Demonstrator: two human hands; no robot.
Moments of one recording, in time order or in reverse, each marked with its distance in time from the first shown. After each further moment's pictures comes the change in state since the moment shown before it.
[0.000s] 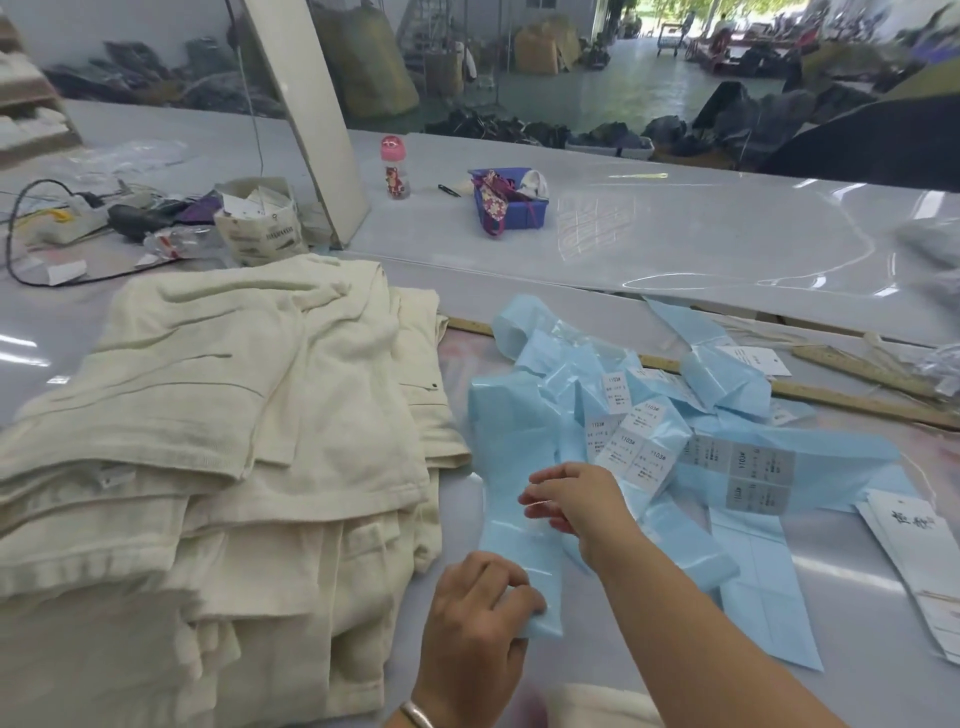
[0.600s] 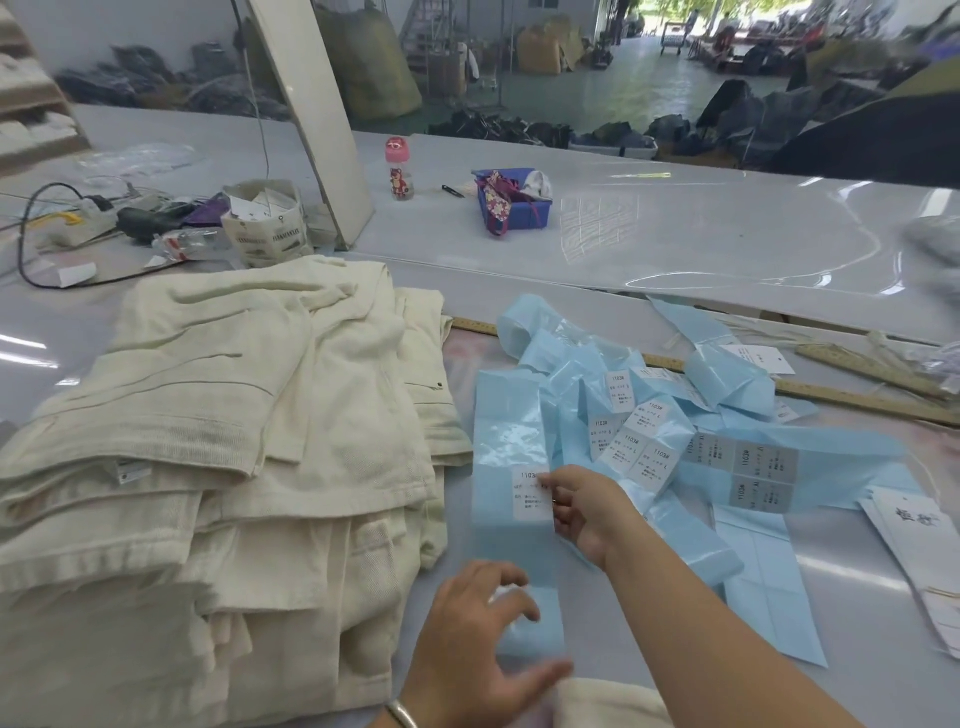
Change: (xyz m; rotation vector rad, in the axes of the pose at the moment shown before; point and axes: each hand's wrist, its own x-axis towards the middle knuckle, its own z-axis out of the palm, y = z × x) left_hand -0.012 -0.005 -0.013 -0.107 -0.303 -0.198; right_hand 0.012 0.007 0.000 0.365 -0.117 0.159
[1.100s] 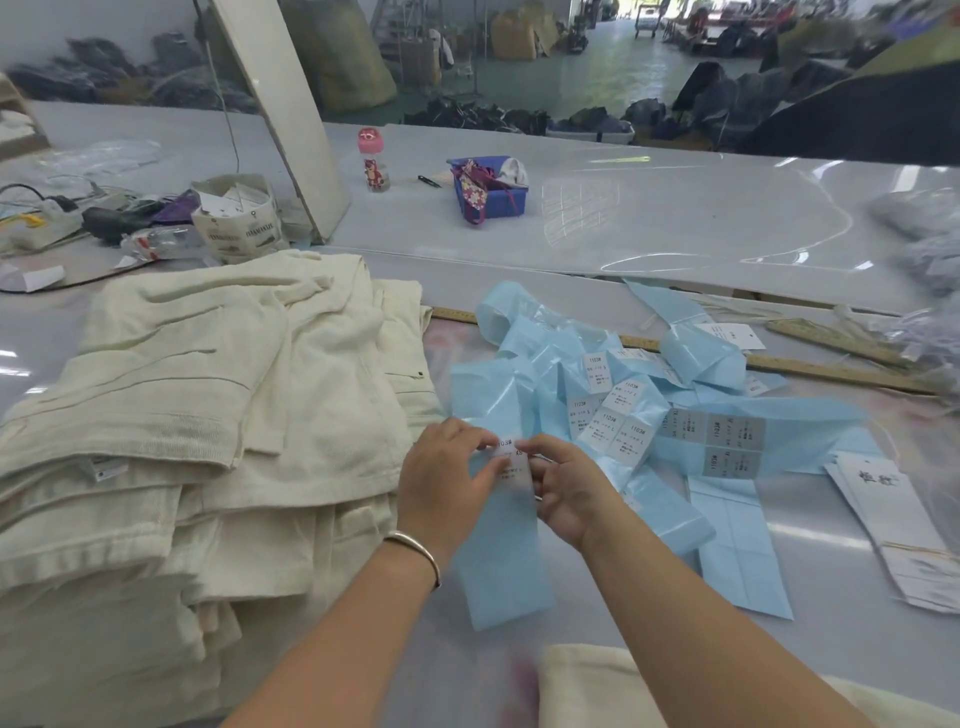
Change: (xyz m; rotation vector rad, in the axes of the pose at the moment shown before) left_hand 0.103 -0.010 -0.027 0.042 0.120 -0.226; right_hand -0.027 -0.002 0.004 0.092 -0.127 -0.056
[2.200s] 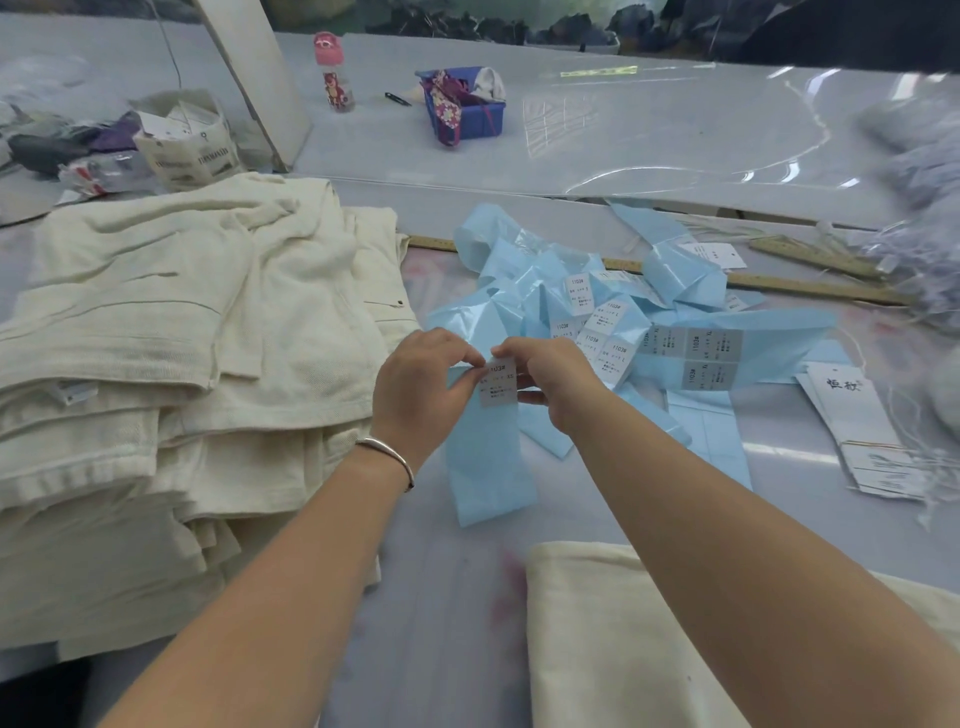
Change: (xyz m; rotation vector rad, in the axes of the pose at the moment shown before) left_hand 0.006 0.004 -0.018 -0.014 0.022 0.160; right_hand 0.001 -0.023 0.010 -0.326 0.176 -0.154
